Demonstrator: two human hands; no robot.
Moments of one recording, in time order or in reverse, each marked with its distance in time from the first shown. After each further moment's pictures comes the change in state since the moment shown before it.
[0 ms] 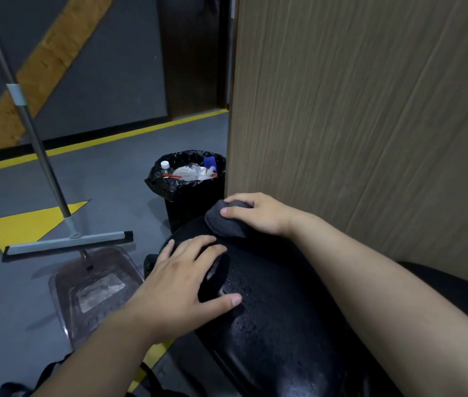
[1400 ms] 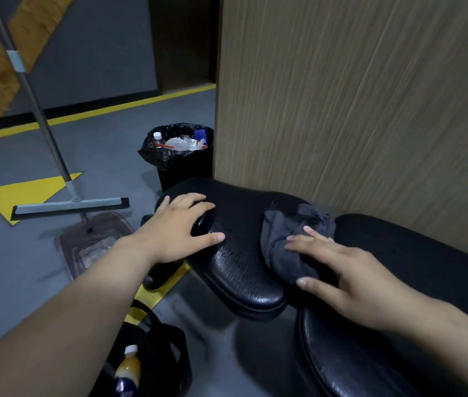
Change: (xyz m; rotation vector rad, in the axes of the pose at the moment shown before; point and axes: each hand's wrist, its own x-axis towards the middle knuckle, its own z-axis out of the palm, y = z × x) left_hand 0.000 0.002 -0.001 0.003 -0.056 0.004; right_hand -0.272 0.025 -0.005 -0.406 0.115 -0.206
